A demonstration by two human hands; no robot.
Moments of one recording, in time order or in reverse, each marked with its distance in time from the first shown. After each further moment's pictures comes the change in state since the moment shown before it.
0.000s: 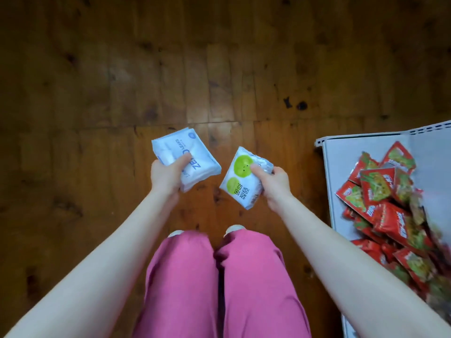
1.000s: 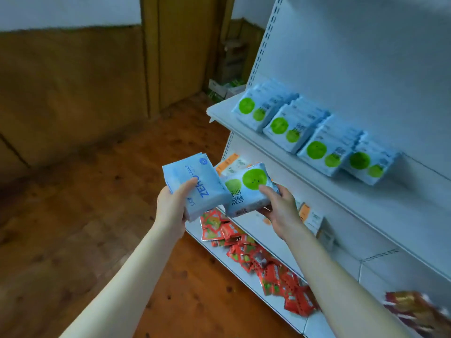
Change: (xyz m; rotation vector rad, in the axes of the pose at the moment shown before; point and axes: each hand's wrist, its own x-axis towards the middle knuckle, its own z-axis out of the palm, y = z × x) left_hand -0.582 0.237 0.121 0.210 -0.950 0.186; right_hand -0.557 -0.215 -0.328 0.673 0.519 -0.460
